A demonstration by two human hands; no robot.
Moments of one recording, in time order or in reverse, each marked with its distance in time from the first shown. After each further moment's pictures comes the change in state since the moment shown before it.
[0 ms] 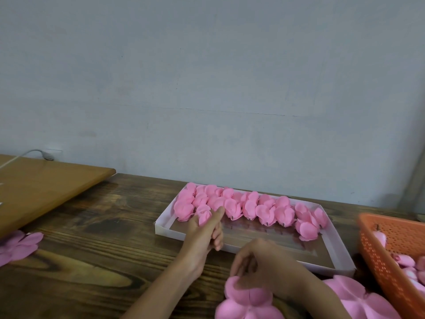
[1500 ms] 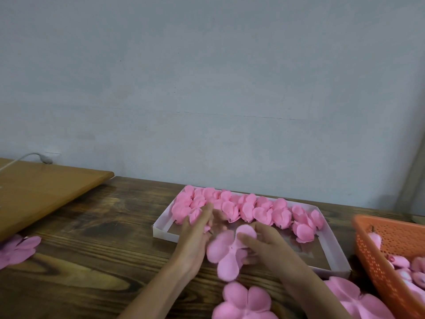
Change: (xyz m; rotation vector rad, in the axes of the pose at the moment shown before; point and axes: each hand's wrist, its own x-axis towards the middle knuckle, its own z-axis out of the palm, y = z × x) left_hand -0.010 0.024 0.007 -0.150 -0.012 0.078; right_hand 0.007 0.003 0.001 0.835 0.323 0.221
